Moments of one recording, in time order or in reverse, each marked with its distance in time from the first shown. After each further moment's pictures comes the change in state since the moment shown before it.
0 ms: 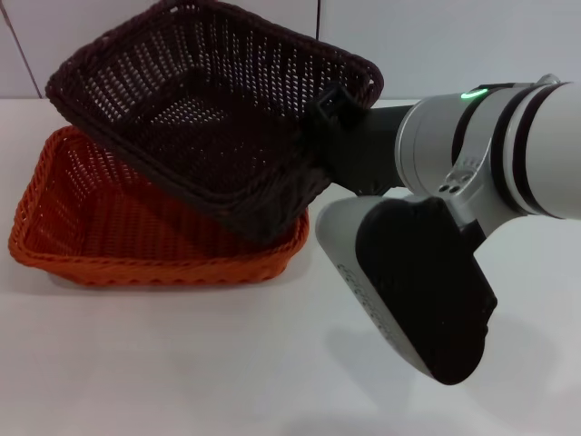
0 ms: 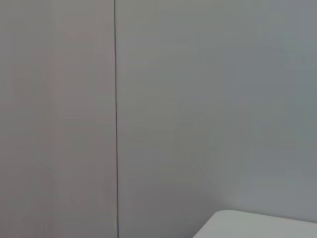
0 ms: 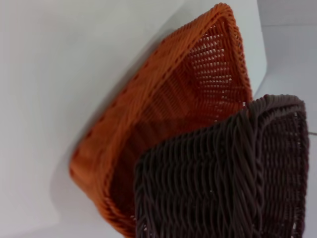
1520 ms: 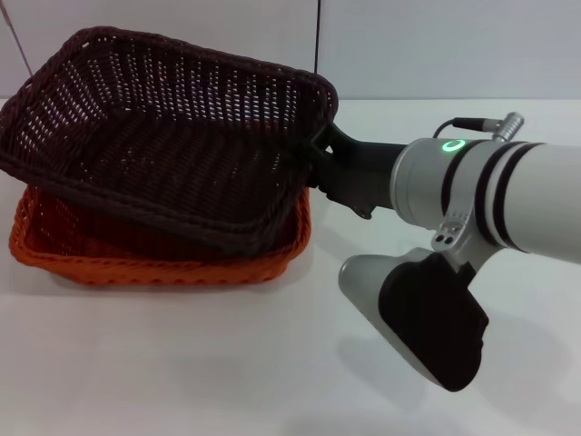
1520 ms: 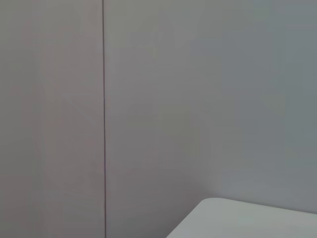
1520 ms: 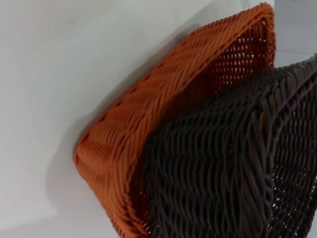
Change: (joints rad) left arm -0.029 -0.002 0.000 0.000 -0.008 -0.056 0.000; right arm -0.123 -0.024 -0.037 0.217 0.086 0.387 -0.294
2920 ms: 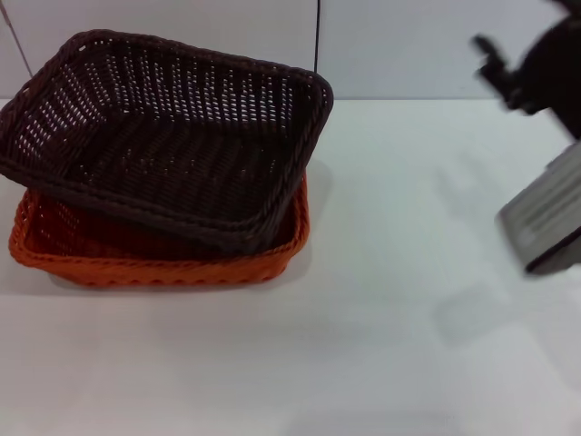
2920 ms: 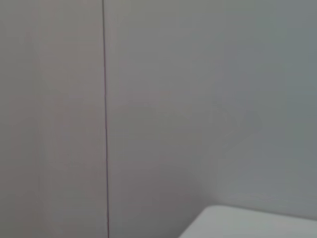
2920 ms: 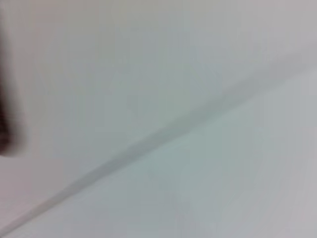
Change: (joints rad) left arm 0.005 0.005 0.001 -0.001 0.004 0.014 0.004; right arm -0.445 0.028 0.084 0.190 0.216 1.085 0.430
